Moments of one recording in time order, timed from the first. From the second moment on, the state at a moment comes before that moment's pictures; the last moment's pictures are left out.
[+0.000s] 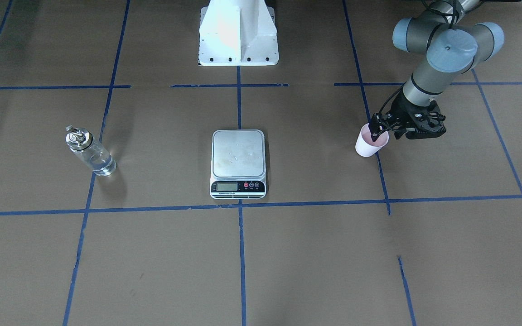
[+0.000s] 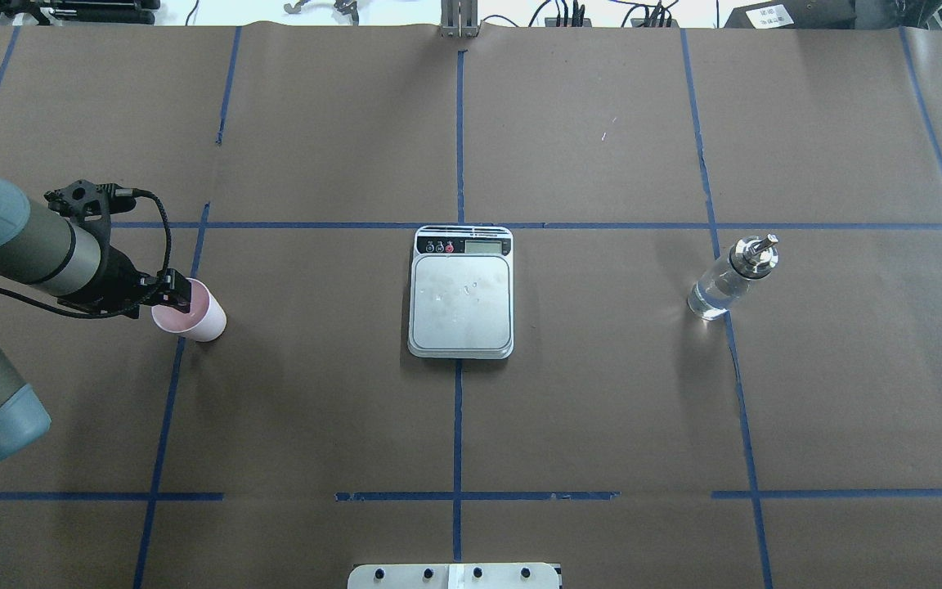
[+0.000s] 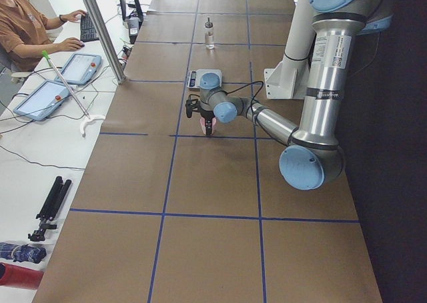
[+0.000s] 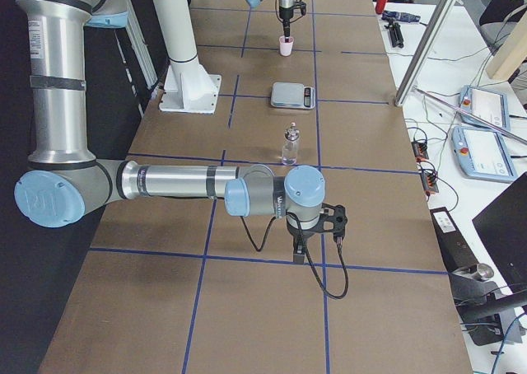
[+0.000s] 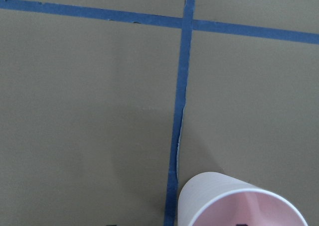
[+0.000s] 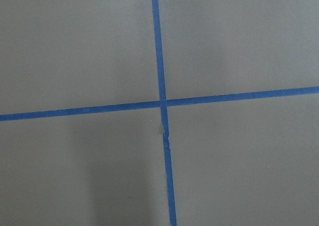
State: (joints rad) left arm -0.76 -1.70 -1.84 -1.92 -2.04 -1.13; right arm 1.59 -1.60 1.64 -1.51 2.37 0.16
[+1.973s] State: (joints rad) left arm -0.73 -1.70 -1.86 -1.91 -2.03 -1.14; right arm 1.59 -1.60 1.64 -1.51 2.38 0.16
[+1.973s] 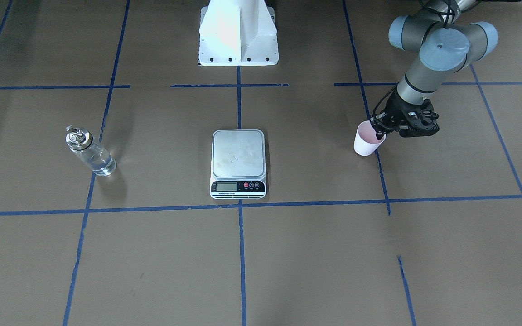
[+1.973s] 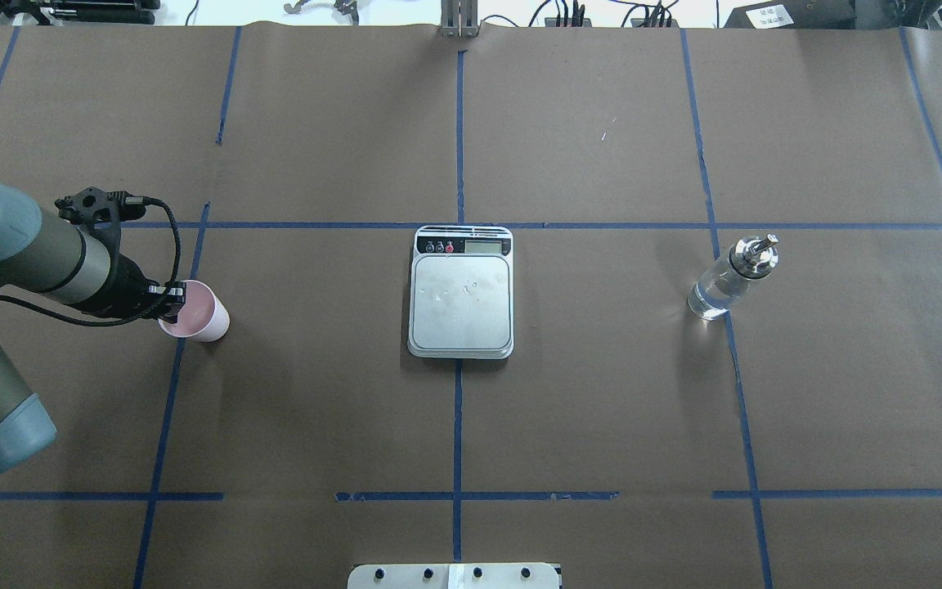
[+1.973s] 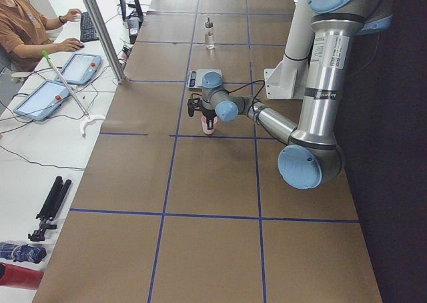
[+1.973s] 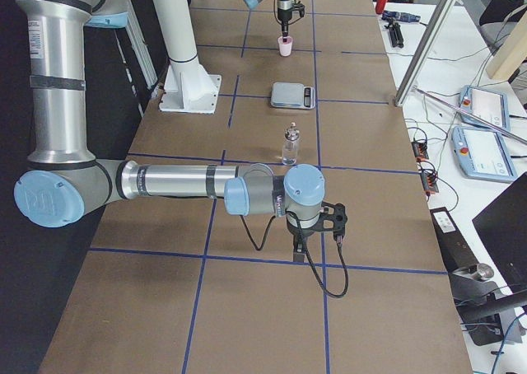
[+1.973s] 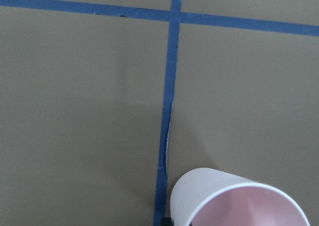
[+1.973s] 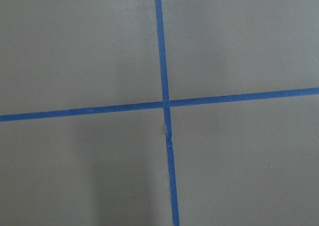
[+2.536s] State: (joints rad) left arm -0.74 -1.89 -2.08 -1.44 -2.05 -1.16; right arm 1.59 -1.59 1.68 -1.51 2.38 0.16
